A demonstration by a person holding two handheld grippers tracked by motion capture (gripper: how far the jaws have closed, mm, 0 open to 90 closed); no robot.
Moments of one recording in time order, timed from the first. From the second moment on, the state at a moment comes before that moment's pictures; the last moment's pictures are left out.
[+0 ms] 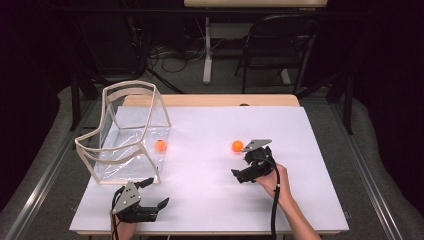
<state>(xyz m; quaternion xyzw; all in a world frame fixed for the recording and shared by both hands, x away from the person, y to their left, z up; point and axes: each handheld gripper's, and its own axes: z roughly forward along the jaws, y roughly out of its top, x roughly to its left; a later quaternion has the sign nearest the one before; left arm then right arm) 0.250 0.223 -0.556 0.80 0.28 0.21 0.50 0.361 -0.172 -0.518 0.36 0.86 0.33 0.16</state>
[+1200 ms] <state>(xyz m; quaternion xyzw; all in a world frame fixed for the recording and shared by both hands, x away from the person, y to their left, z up) 0.251 0.221 -0.557 0.80 0.27 0.21 0.50 0.433 -0.169 -0.527 0.39 0.85 0.32 0.16</state>
